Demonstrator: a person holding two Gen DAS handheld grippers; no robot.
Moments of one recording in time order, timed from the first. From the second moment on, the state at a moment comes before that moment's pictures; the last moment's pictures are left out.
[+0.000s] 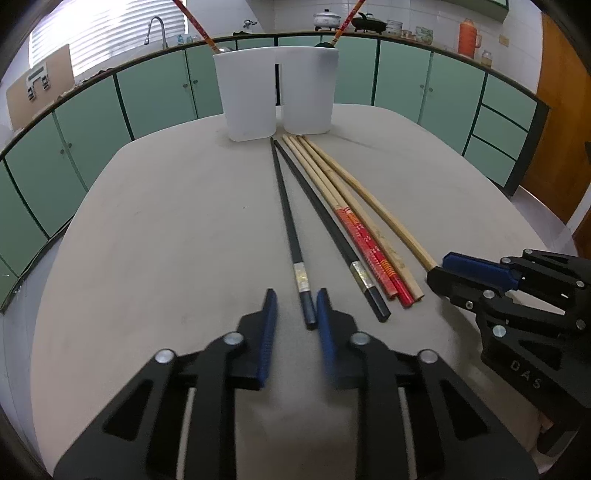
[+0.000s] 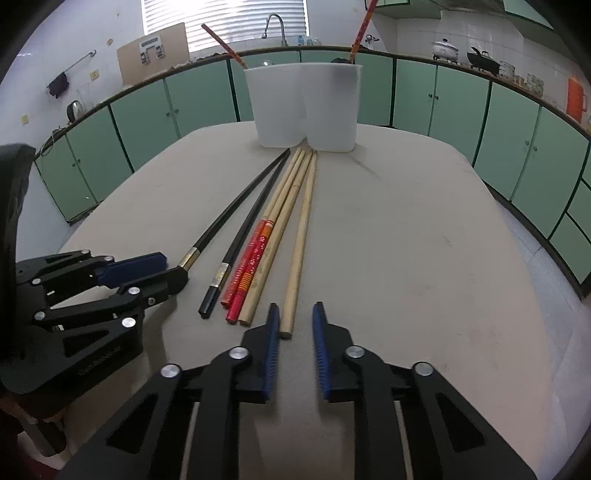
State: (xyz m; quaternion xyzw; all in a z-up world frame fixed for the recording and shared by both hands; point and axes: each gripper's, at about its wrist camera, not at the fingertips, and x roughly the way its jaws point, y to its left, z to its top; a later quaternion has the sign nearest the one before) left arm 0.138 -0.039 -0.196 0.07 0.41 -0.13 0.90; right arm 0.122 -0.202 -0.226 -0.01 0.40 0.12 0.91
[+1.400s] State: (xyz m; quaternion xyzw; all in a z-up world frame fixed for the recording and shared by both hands) left arm 0.123 -0.019 -0.033 0.05 0.25 -0.14 0.96; right arm 0.125 -0.239 -0.062 -0.01 0.24 0.14 0.96
